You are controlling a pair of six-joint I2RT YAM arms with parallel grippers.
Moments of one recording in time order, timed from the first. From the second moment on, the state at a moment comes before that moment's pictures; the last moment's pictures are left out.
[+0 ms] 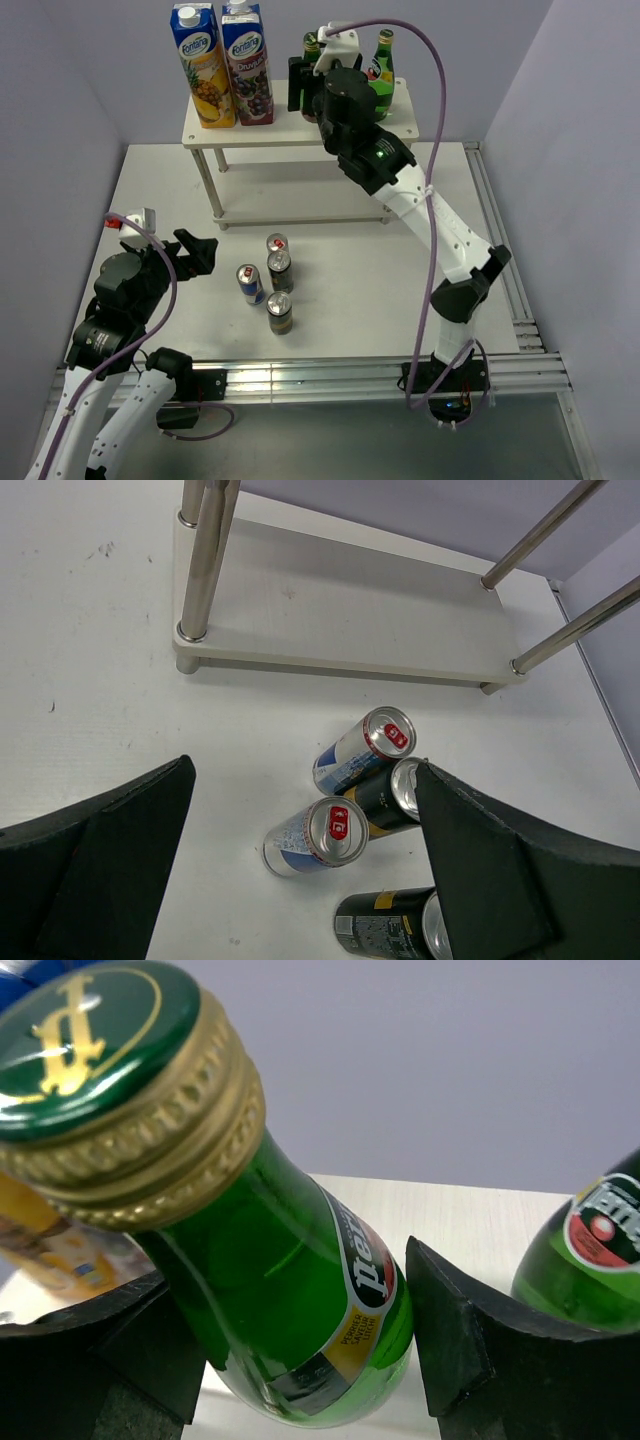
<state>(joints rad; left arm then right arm) -0.33 0.47 0.82 -0.56 -0.11 -0.43 0.79 1.79 2.20 -0.30 0.59 0.03</state>
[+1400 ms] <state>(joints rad) -0.33 0.47 0.82 -0.56 -0.11 -0.43 0.60 1.88 2.08 -0.18 0.52 0.14</state>
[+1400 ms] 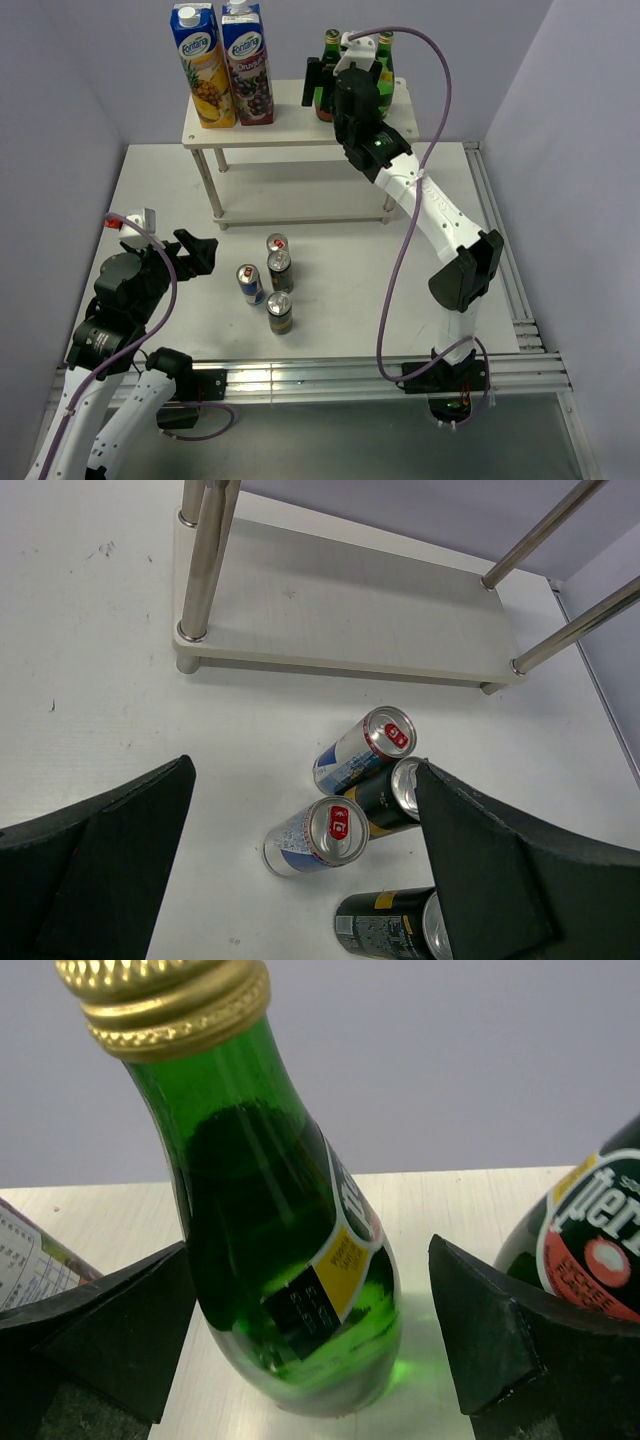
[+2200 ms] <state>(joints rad) -0.32 0.47 0.82 -0.56 -0.11 -0.43 0.84 1.39 1.54 -0.22 0.57 0.21</state>
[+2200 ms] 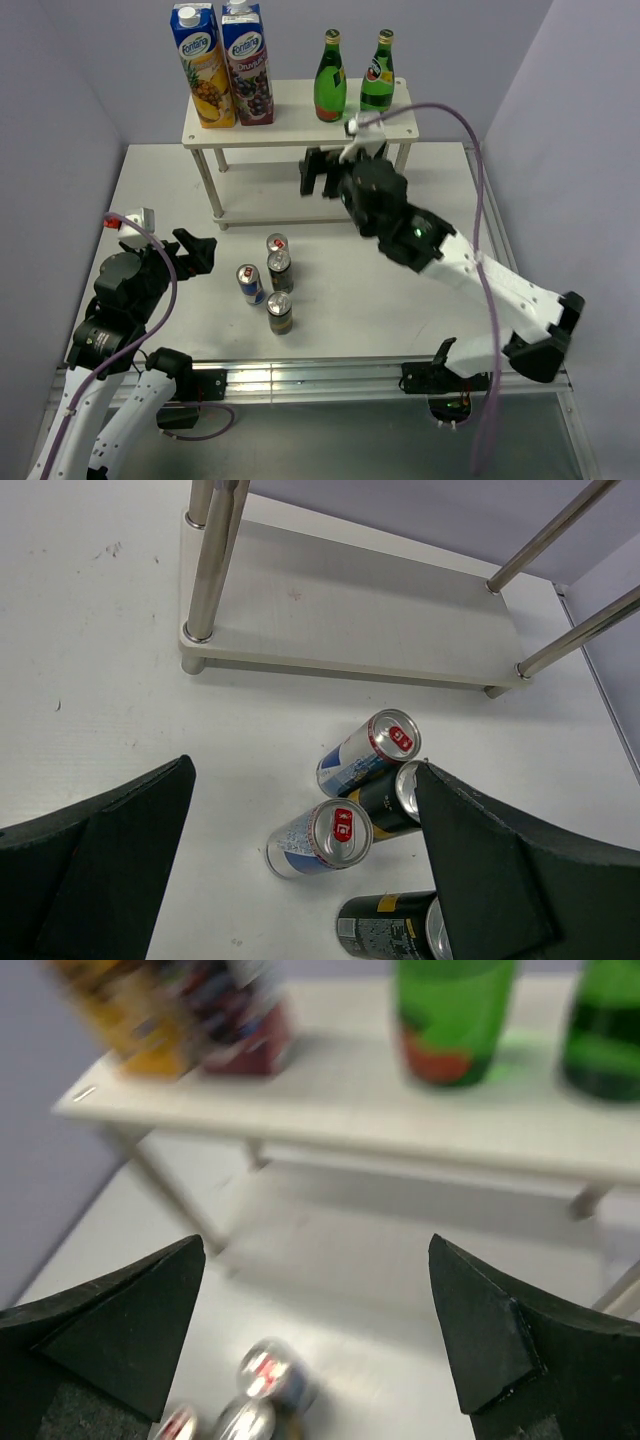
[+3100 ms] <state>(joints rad) -0.32 0.49 0.82 -0.56 -0.11 -0.43 1.63 1.29 0.47 0.30 0.70 0.58</state>
